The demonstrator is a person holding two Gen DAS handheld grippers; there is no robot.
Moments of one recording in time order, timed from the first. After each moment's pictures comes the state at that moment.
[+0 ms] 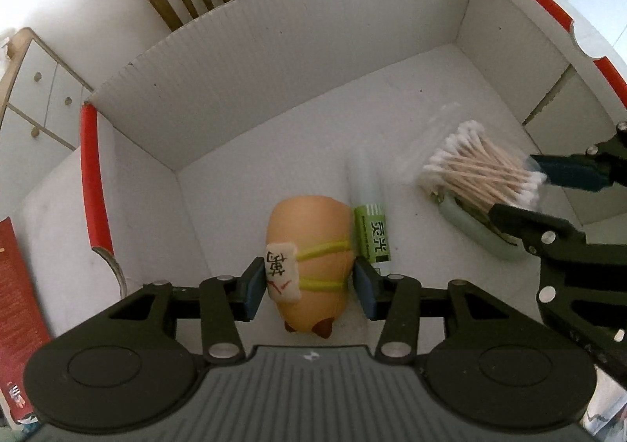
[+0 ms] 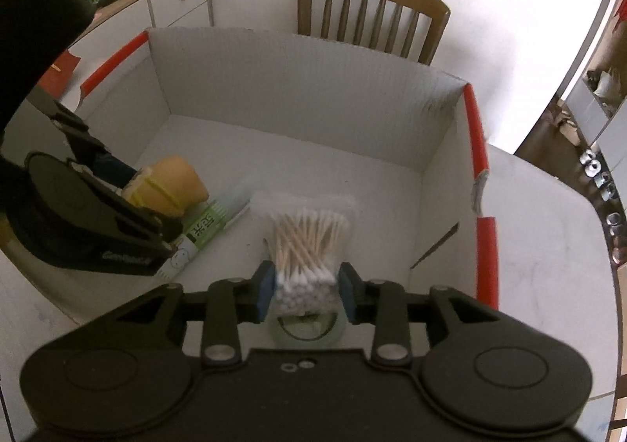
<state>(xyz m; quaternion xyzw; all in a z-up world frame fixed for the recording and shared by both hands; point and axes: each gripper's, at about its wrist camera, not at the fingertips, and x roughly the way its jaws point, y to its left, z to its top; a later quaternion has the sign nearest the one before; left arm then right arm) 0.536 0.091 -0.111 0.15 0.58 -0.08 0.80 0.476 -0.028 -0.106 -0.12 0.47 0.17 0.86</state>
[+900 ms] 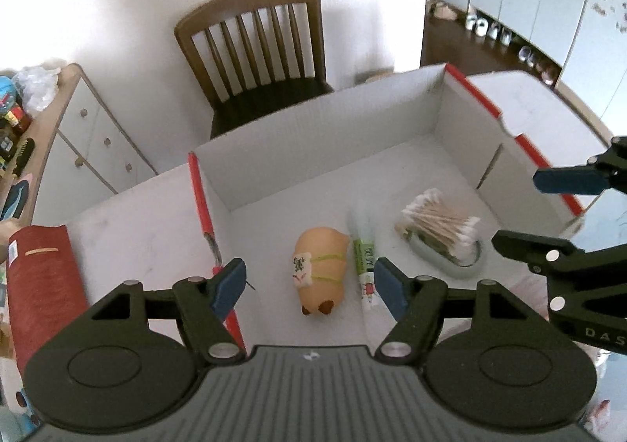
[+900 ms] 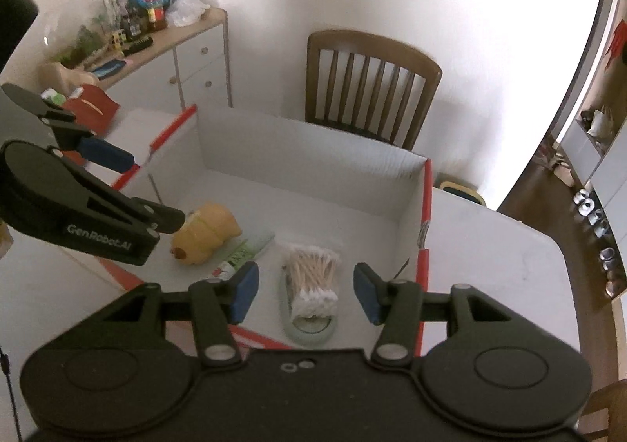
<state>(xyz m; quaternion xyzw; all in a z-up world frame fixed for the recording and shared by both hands) 0.469 0.107 -0.011 0.11 0.48 -0.07 0.87 0.429 -0.041 -0.030 -0.12 0.40 0.20 0.89</state>
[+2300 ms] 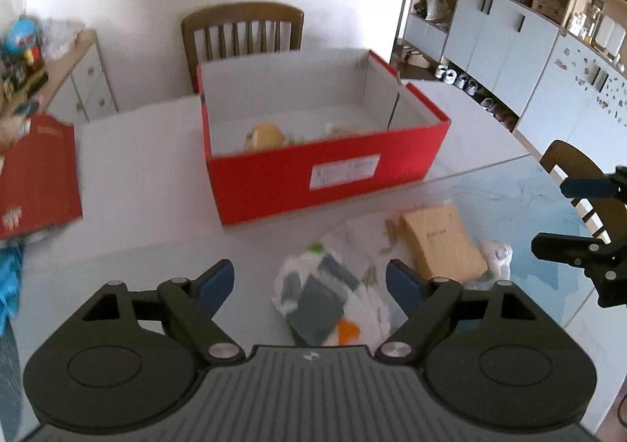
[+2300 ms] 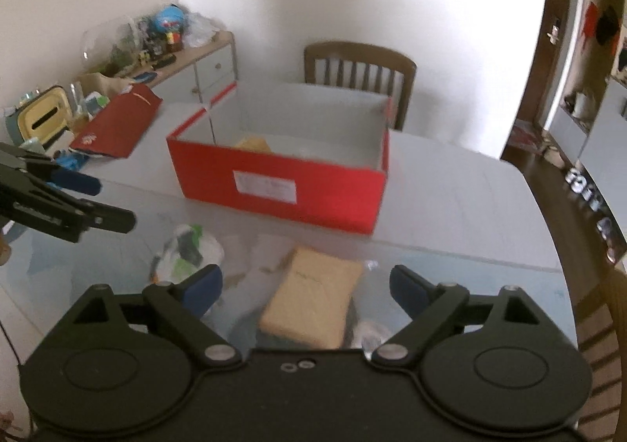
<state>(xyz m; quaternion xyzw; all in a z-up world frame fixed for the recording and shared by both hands) 0.264 0.125 -0.017 0.01 0.43 -0.10 0.90 0.251 -0.119 -0.030 -0.07 0.37 0.19 0.91</state>
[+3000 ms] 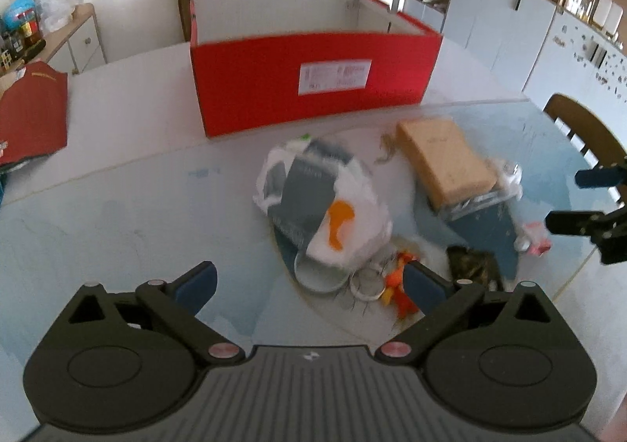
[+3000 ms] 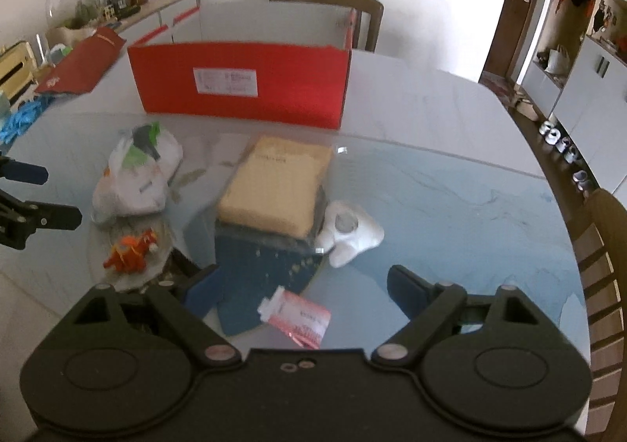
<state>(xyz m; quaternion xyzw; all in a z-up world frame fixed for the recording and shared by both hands) 0.213 0.118 -0.095 0.02 0.45 -0.10 0.89 0.214 -0.145 -0.100 -0.08 0.43 0.14 0.89</state>
